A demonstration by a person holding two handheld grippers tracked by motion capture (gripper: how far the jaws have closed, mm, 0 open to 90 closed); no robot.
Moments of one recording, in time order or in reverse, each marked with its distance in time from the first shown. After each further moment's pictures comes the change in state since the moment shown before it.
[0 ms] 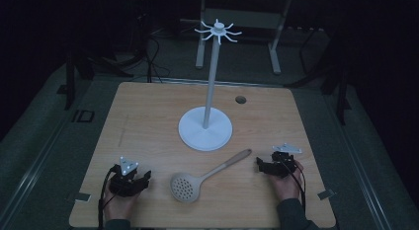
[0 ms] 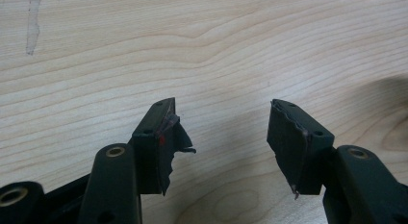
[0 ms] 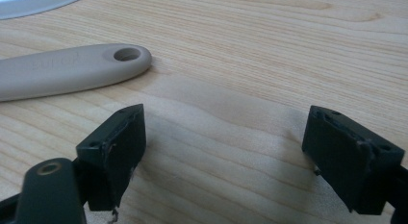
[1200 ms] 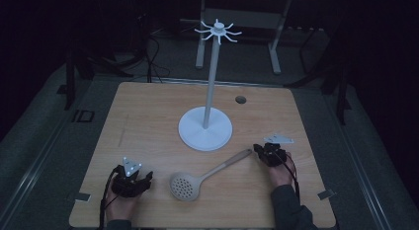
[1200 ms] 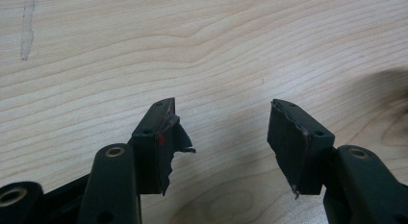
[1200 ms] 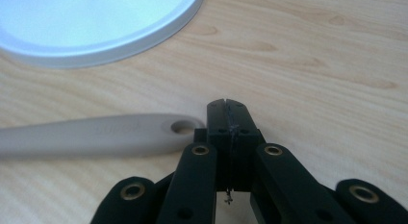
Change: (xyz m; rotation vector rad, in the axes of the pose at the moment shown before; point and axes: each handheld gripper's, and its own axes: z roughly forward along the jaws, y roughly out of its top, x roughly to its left) left arm -0.007 0.000 0.001 -0.002 0.011 0.030; right arm 0.012 0.032 0.017 -0.073 0.133 -0.078
